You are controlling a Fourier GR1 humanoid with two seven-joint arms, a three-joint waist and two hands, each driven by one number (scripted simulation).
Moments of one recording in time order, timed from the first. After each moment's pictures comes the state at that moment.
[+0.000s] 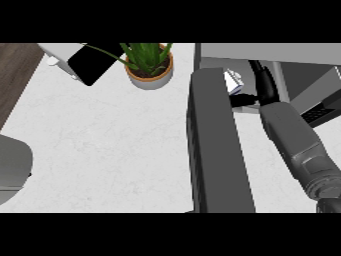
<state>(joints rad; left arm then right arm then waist) 0.87 0.32 -0.21 -2.08 0.27 -0.11 -0.72 -0.99 -0.19 -0.40 -0.13 0.41 -0.24 -0.83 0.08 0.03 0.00</state>
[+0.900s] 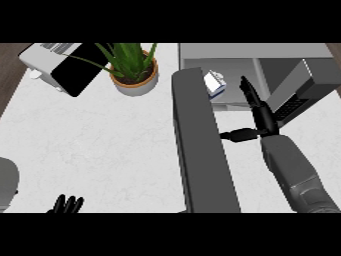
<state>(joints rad) 0.69 0.23 -0.43 -2.13 0.04 0.01 -0.48 -0.75 -0.14 -0.38 -0.22 0.35 0.01 -0.96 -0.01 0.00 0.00</state>
